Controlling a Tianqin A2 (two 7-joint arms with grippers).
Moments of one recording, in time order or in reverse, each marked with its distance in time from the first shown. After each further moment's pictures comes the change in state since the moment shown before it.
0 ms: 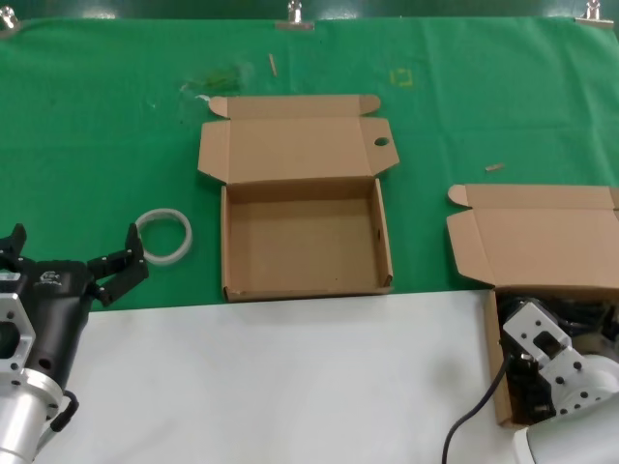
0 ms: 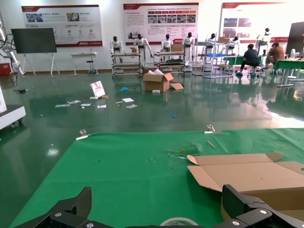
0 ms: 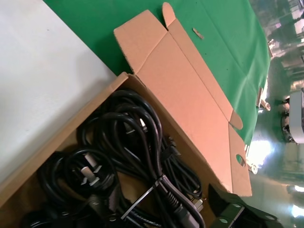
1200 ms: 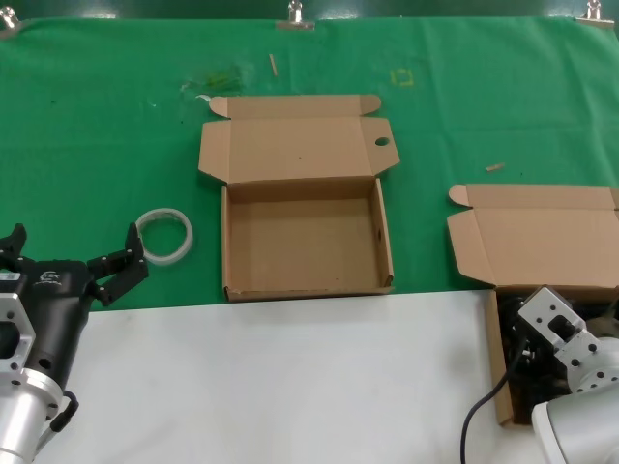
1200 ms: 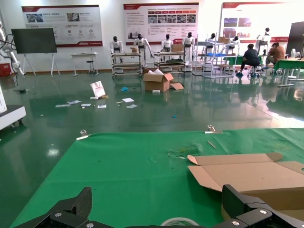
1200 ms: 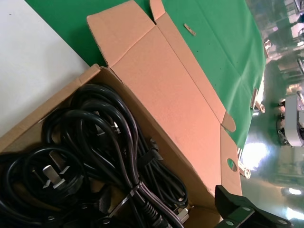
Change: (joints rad) left arm 0.000 0.000 0.000 0.000 0.000 0.000 0.000; right arm 0.060 0.003 0.079 -0.088 0.031 -0.077 -0.080
